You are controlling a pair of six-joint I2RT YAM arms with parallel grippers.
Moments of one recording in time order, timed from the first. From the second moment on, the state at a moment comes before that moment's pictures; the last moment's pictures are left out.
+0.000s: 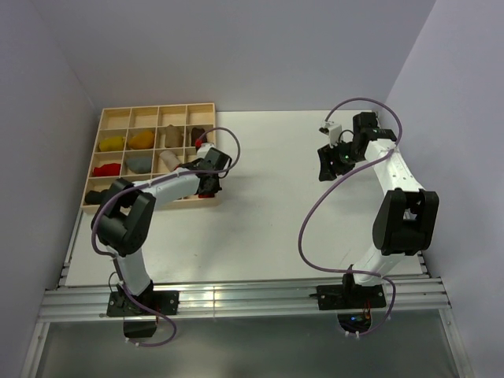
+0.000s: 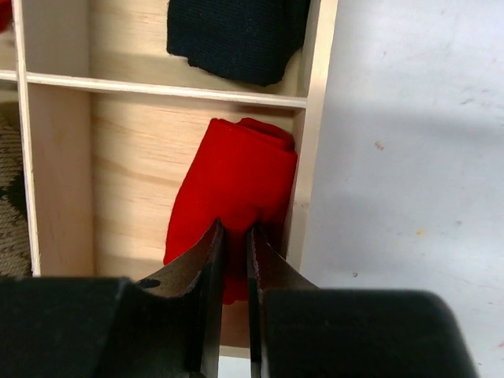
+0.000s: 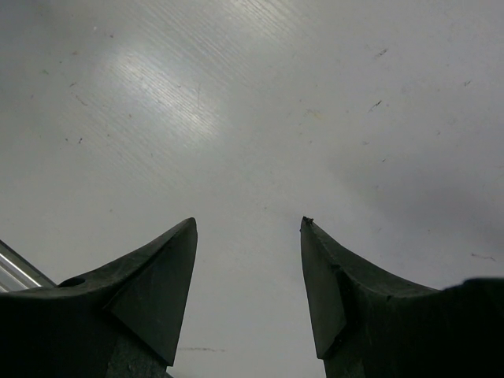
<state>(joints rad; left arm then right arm) -0.59 1.83 1.18 -0.39 -0.45 -0.61 -0.07 1.65 1.38 -0.92 -0.52 -0.55</state>
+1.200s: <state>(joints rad) -0.61 1.46 1.16 -0.35 -0.15 -0.53 -0.07 1.56 1.37 -0.90 -0.61 -0.49</state>
